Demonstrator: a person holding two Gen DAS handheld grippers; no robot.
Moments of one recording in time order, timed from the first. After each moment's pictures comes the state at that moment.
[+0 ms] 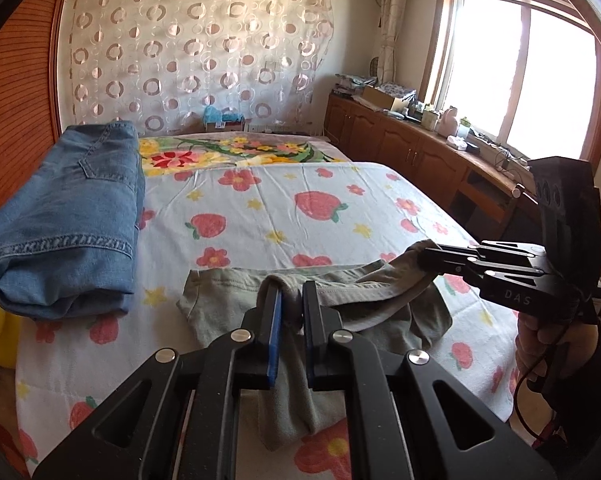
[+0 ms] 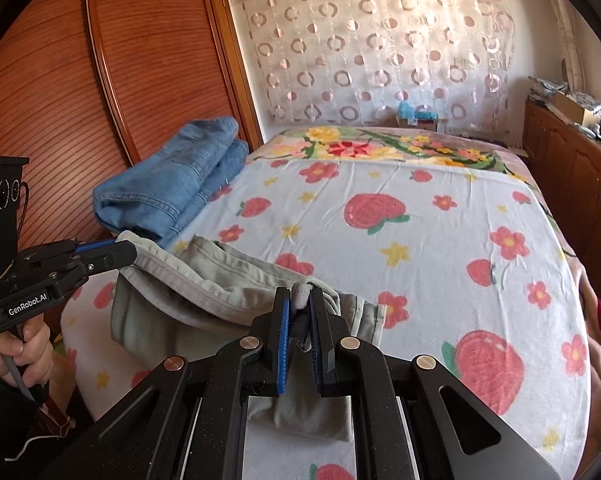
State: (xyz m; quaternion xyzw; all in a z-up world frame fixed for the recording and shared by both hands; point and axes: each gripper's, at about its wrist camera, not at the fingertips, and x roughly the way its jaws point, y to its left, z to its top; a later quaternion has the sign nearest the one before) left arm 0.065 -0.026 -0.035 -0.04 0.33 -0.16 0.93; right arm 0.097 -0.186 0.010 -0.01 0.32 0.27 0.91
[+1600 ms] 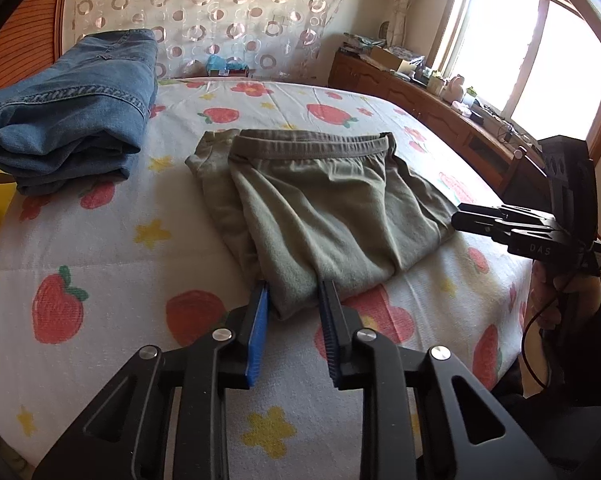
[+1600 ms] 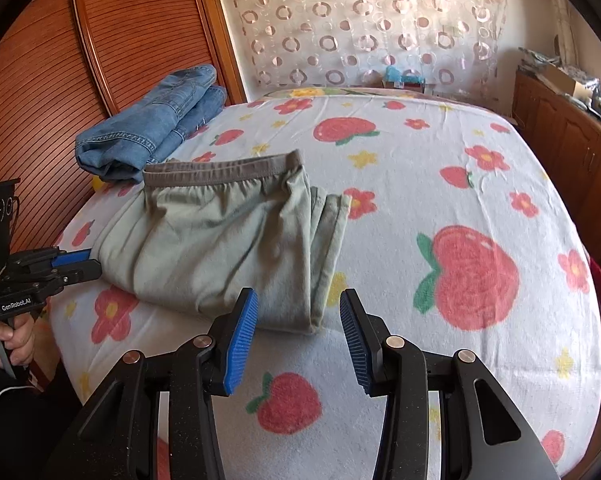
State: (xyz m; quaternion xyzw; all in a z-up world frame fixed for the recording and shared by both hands) left arm 0.012 -0.013 -0.099 -0.06 0.40 -0.16 0.90; right arm 0.051 -0.230 -0.021 -0.02 0.37 0.26 0.89
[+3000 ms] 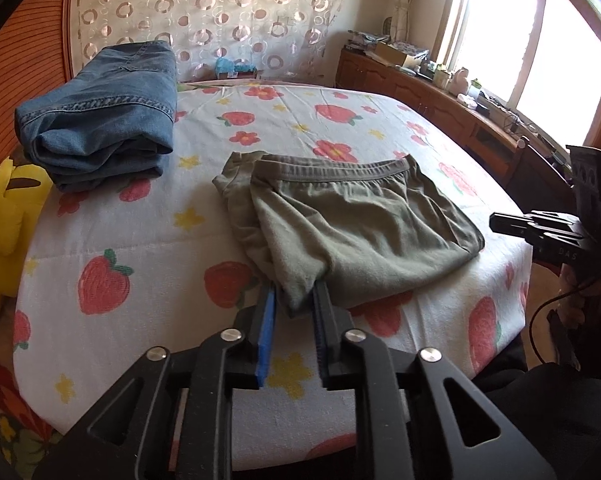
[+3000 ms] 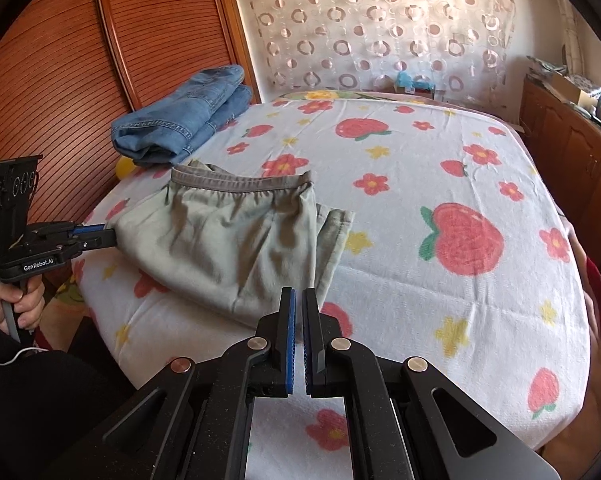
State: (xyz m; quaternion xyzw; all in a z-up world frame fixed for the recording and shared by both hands) left arm -0.012 -0.001 -0.083 -0.03 0.40 -0.14 0.90; right arm -0.004 -0.241 0.002 -0.03 0.37 0.27 0.89
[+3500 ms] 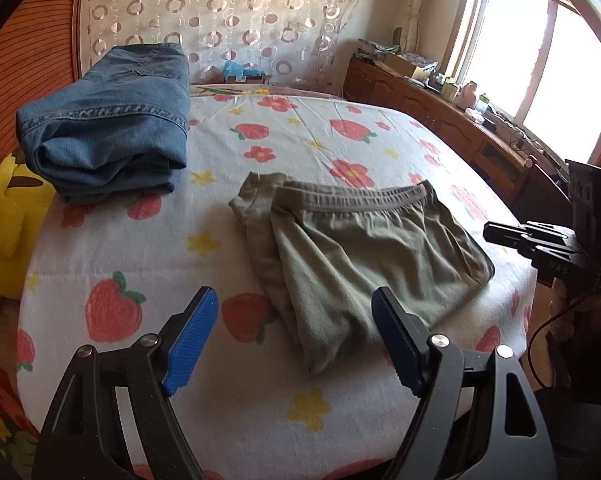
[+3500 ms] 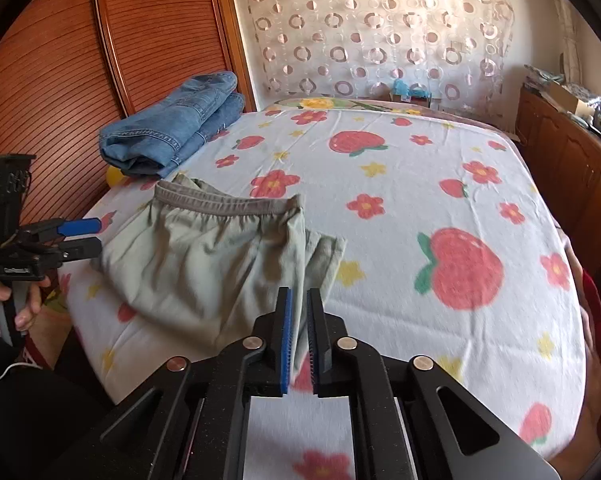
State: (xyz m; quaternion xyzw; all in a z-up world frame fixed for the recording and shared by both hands) left arm 0.006 0.013 -0.078 -0.05 0.39 -0.13 0.91; right arm 0.018 -0.229 0.001 -0.04 0.35 0.26 0.90
